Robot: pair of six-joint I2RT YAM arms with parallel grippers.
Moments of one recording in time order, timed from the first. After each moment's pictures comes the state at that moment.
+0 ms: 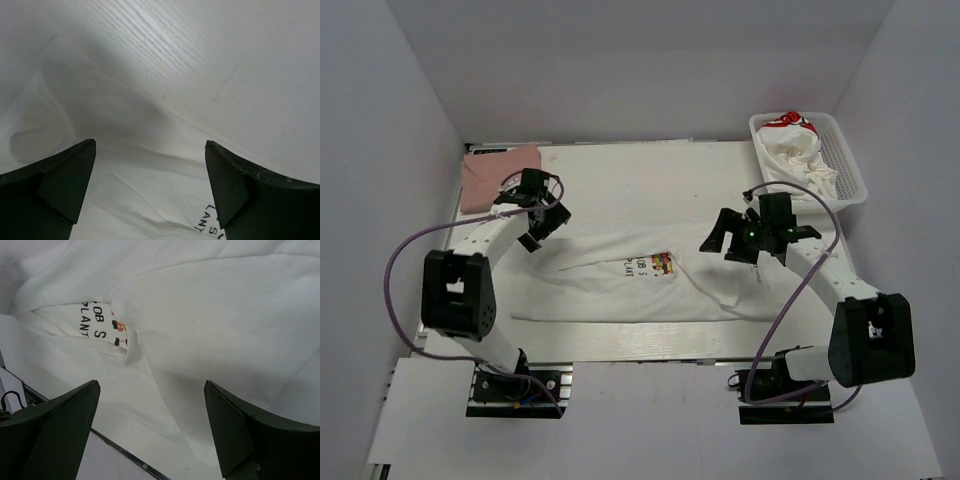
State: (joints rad) left arm -0.16 1.58 1.15 -0.61 -0.23 -0.89; right arm 0.20 1.31 0.84 -0.41 -0.46 0.43
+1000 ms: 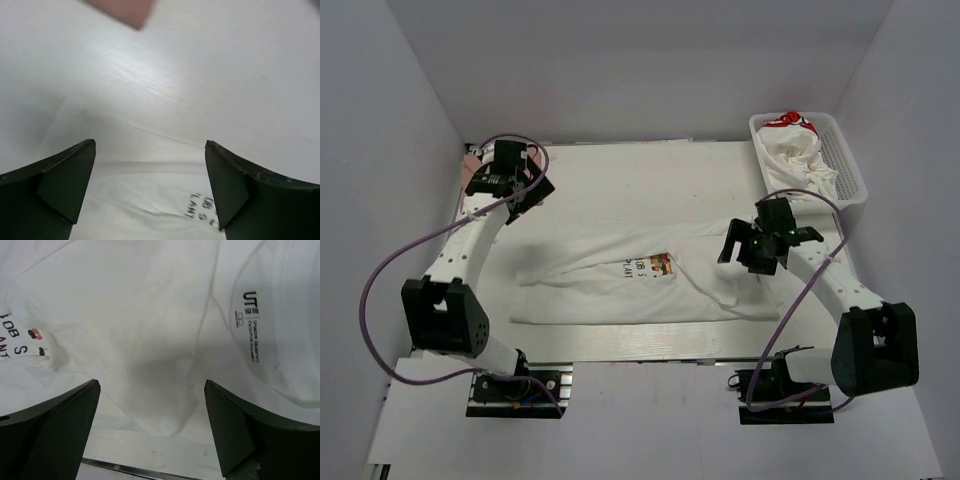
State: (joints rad) left arm -0.12 1.54 1.38 -0.77 -0.30 -0.72; right arm 0.23 1.31 0.85 -0.58 -0.14 0.43
